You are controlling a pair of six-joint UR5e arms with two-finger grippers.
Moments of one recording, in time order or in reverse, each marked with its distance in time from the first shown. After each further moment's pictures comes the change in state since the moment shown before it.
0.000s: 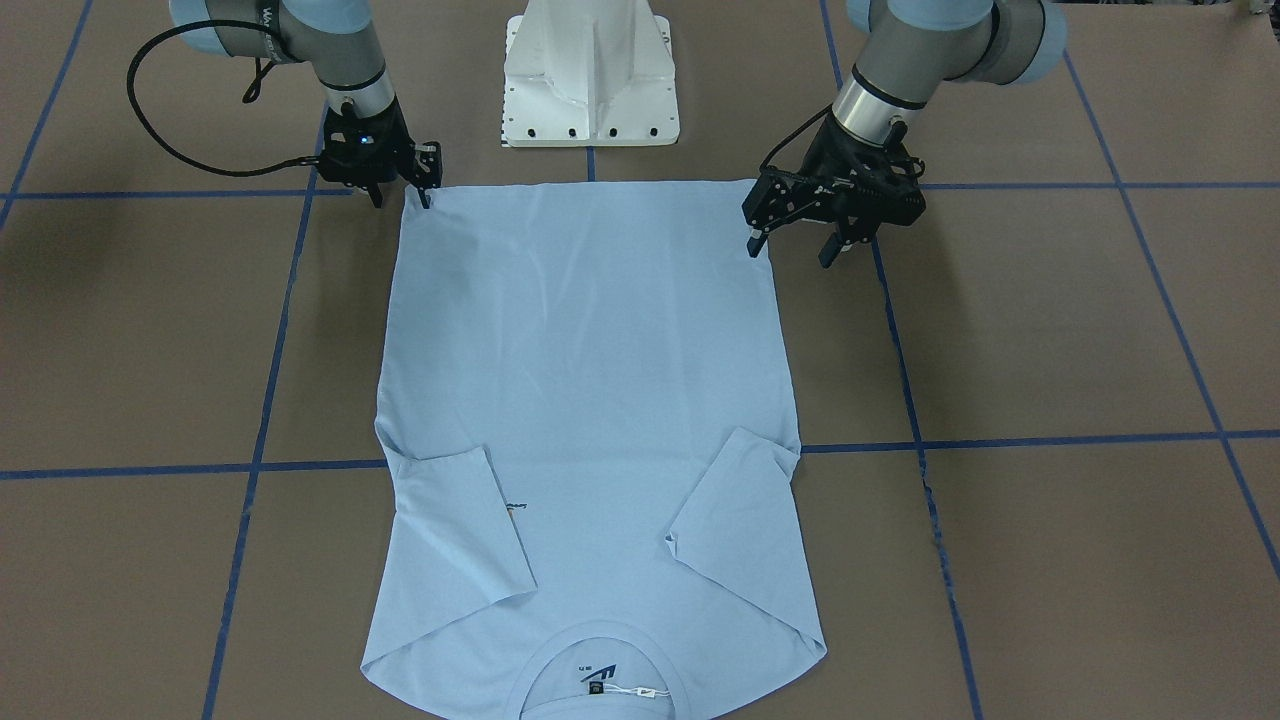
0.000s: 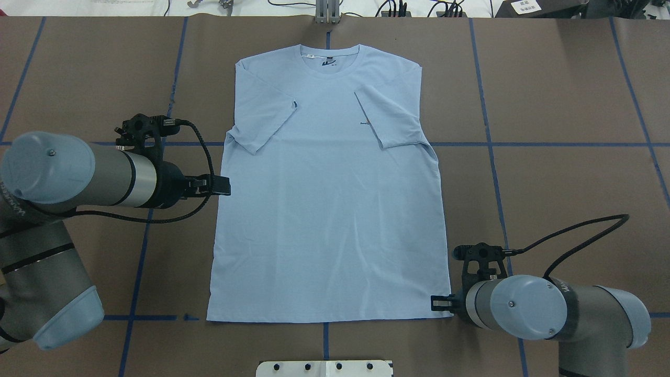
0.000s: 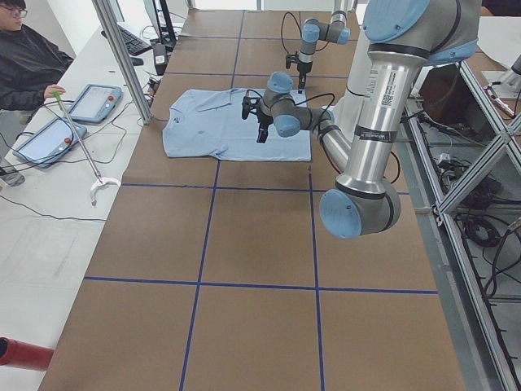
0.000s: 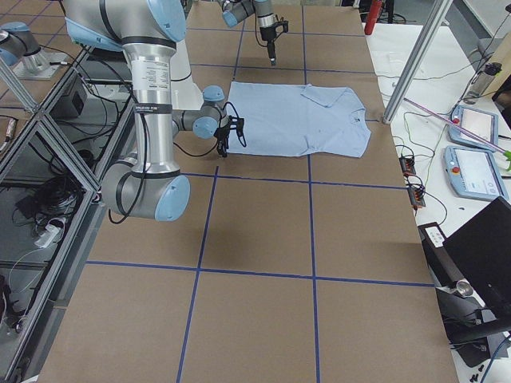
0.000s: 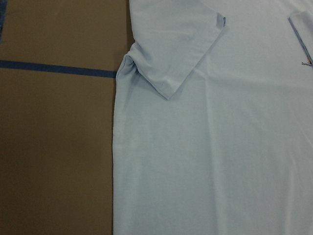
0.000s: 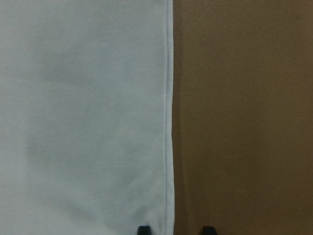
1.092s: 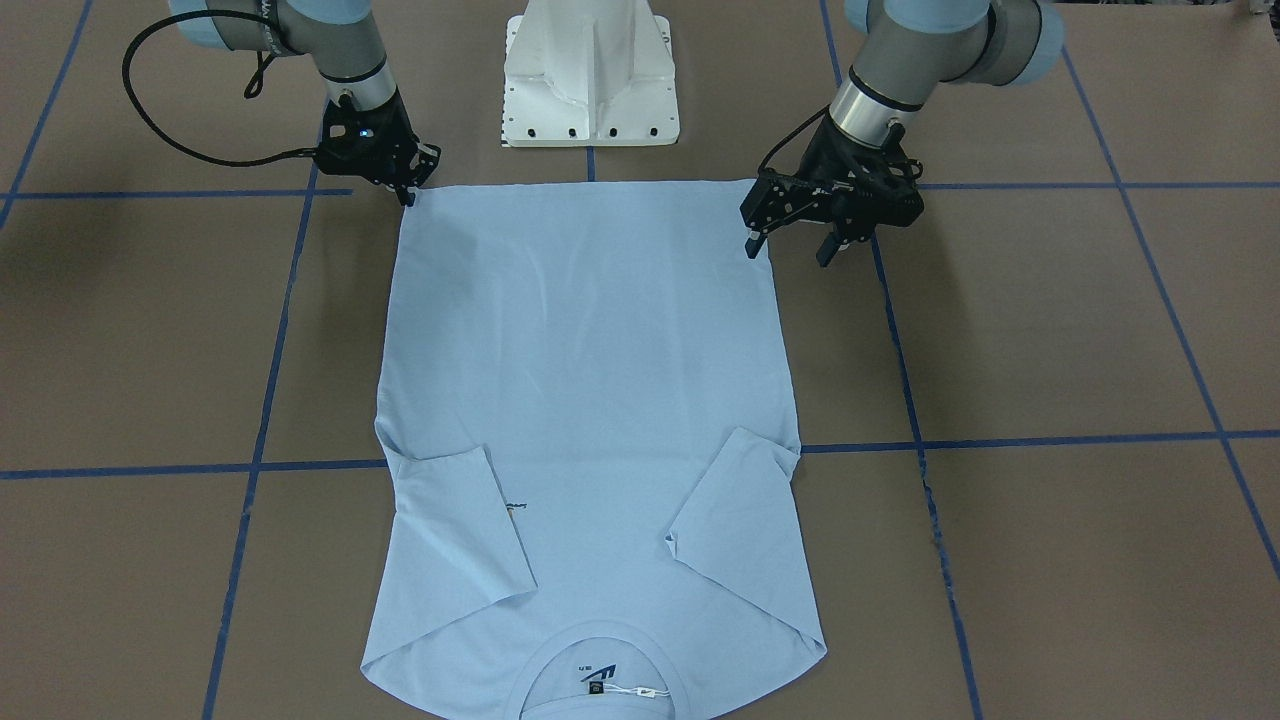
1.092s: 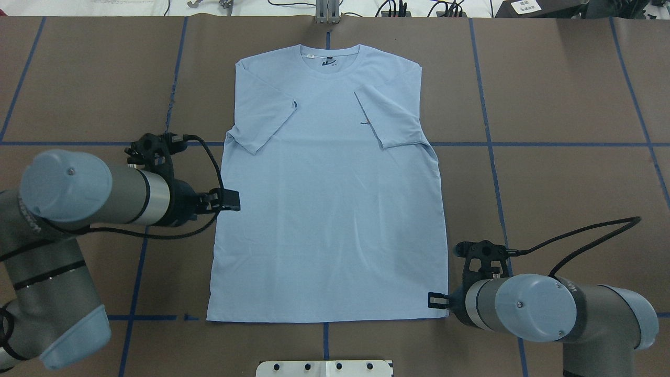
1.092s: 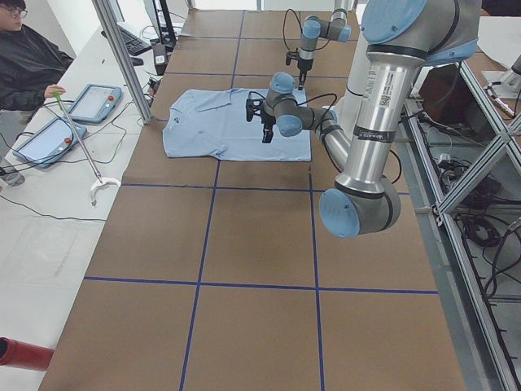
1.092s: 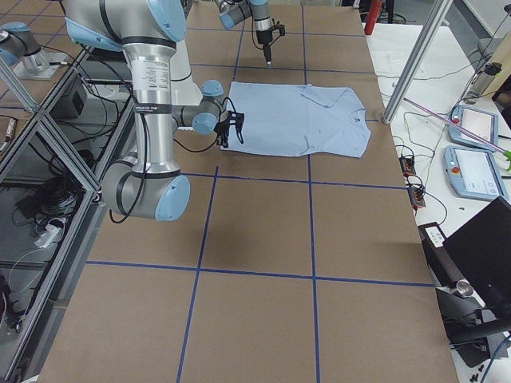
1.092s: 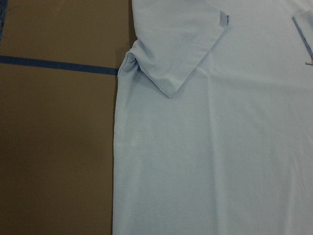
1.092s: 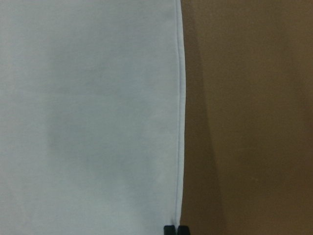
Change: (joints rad) left arm 0.089 -0.004 -0.004 0.015 0.016 -0.192; right arm 0.002 0.003 0.048 0.005 0.000 0.073
